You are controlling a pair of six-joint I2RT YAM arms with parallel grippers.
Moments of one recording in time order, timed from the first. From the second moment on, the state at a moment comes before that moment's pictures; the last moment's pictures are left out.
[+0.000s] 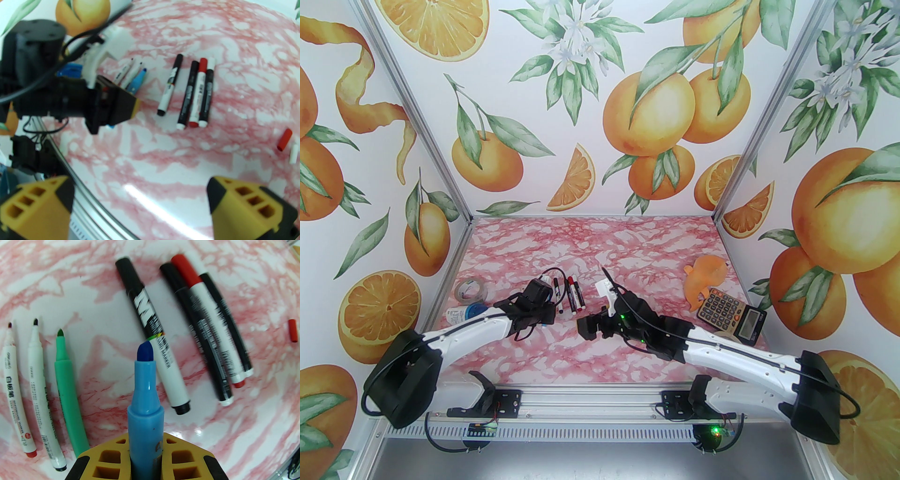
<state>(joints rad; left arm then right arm) -0.59 1.39 0.64 -0.32 -0.11 -0.48 1.01 1.16 0.76 -0.18 0.01 0.56</state>
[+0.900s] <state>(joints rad) -0.59 1.57 0.73 -0.32 -0.26 -0.52 1.02 1.17 0.78 -0.18 0.05 0.55</state>
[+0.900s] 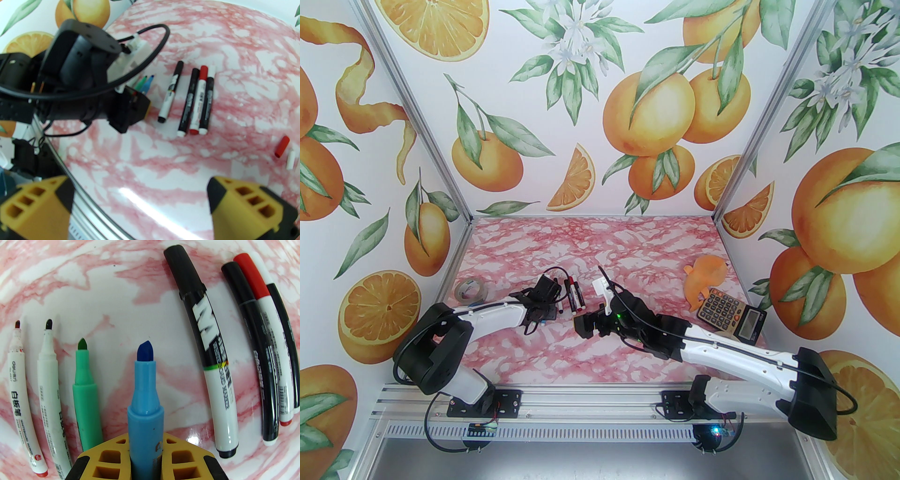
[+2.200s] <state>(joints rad) -0.59 1.50 0.85 -0.40 -0.15 -0.53 1.02 1.16 0.78 -0.20 0.06 0.55</state>
